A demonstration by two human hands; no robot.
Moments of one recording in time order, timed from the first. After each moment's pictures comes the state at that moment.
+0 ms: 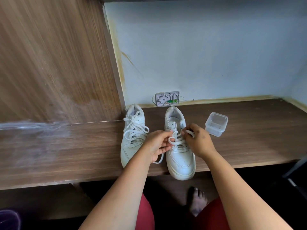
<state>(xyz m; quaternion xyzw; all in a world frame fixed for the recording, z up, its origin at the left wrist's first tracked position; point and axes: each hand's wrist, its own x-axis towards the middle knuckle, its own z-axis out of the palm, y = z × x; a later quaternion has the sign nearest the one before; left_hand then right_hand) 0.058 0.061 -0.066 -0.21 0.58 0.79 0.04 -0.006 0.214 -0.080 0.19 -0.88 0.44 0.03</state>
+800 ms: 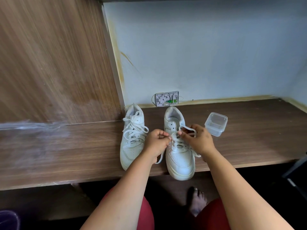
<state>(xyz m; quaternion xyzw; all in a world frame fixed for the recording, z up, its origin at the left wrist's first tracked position) 0.048 0.064 -0.087 -0.21 0.70 0.68 -0.08 -0.003 0.216 -0.075 0.11 -0.86 0.51 -0.02</state>
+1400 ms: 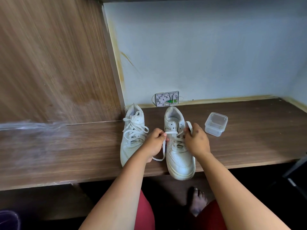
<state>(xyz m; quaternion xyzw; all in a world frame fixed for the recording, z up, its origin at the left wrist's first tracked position) 0.047 0.045 -0.093 -0.15 0.78 0.60 -0.02 -0.003 0.201 -0.086 0.09 -0.88 0.45 0.06</state>
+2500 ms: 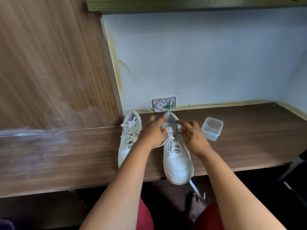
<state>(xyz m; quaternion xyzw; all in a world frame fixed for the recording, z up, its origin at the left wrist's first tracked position) 0.035 0.043 -0.032 -0.06 0.96 0.26 -0.08 -0.026 0.220 -0.078 0.27 -0.87 0.40 0.08</state>
